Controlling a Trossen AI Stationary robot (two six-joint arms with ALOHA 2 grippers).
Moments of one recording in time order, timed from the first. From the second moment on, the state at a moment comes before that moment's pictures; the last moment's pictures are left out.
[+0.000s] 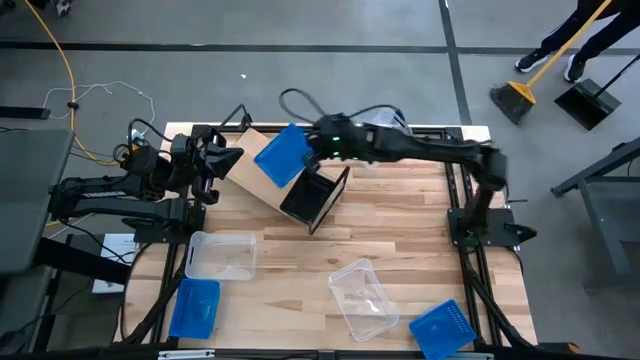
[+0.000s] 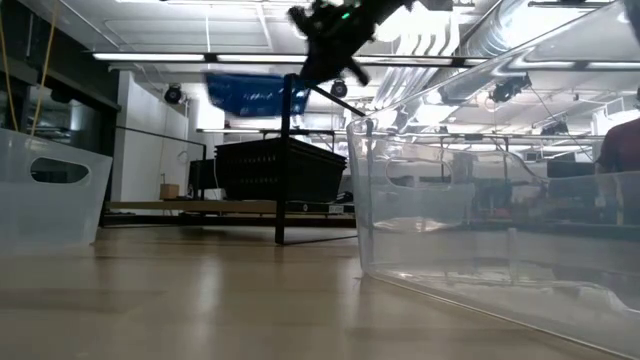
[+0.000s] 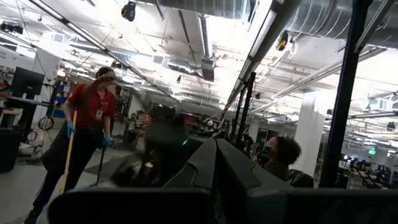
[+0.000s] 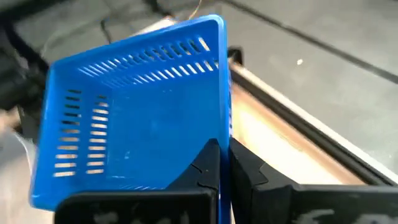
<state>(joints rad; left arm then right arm) 0.21 0.59 0.60 0.41 -0.09 -0.21 -0.23 1.84 1.67 -0.42 0.23 0.34</state>
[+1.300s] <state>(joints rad) 0.21 0.59 0.60 0.41 -0.09 -0.21 -0.23 2.16 1.96 -0.63 0.06 0.33</state>
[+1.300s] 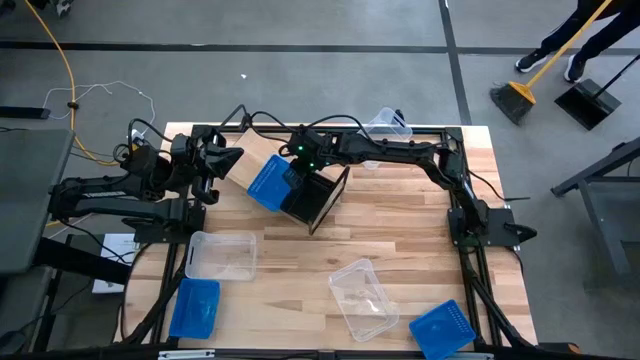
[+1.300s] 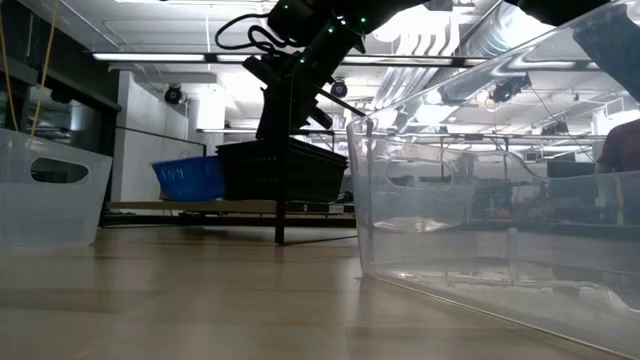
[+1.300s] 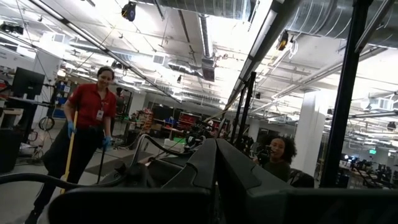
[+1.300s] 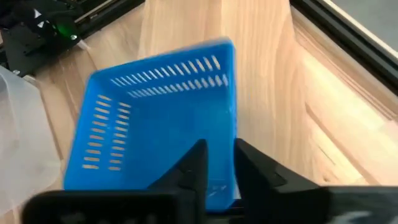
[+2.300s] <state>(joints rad) 0.21 0.59 0.59 0.35 -0.08 -0.21 -0.07 1.13 1.08 -0.49 0.25 0.44</state>
